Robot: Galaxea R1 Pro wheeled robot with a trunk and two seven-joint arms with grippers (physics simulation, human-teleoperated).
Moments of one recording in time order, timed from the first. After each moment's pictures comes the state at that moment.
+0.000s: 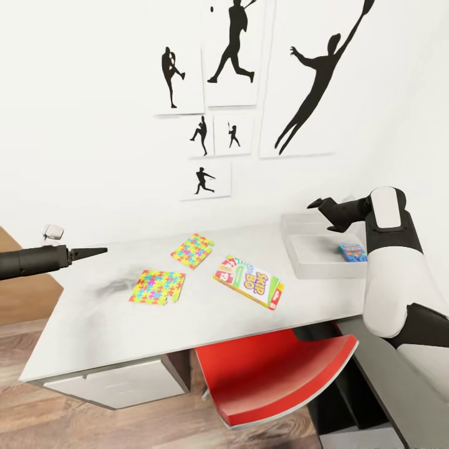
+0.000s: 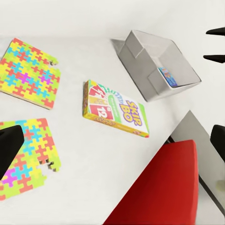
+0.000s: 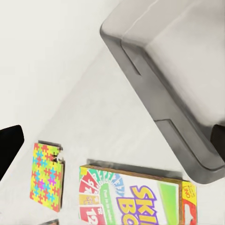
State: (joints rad) left arm -0.83 0.43 0.41 -1.28 -0.22 1.04 -1.56; right arm -1.33 -0.09 -0.39 -0.83 -0.77 1.05 -0.52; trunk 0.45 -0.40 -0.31
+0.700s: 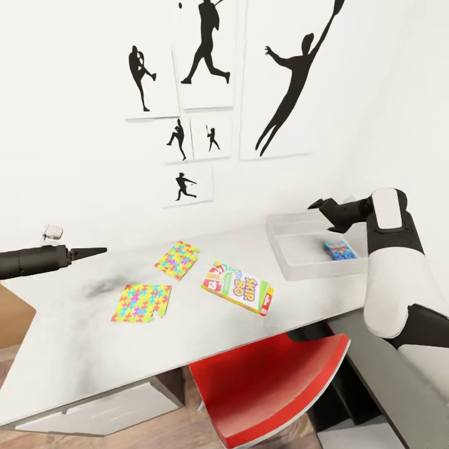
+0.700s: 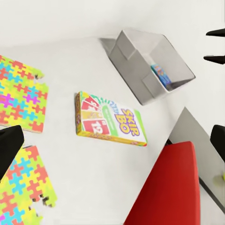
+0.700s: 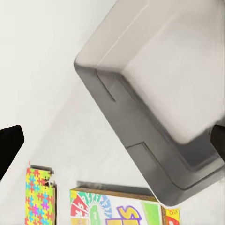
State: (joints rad) left arm -0.84 0.44 0.41 -1.28 -0.22 1.04 -1.56; right arm -1.33 -0.09 -0.40 -0.83 -0.77 1.05 -0.52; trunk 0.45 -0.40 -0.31
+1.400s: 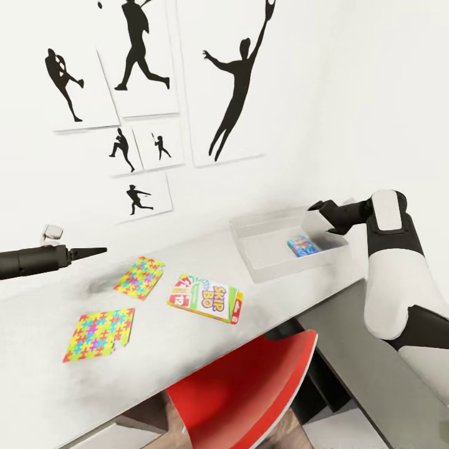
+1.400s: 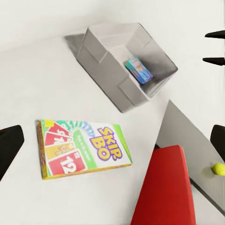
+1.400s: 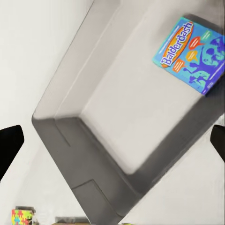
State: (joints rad) left arm -0.84 0.44 0.41 -1.28 -0.22 1.04 -1.56; right arm -1.32 -0.10 -0.40 -0.83 -0.77 1.05 -0.52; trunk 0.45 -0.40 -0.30
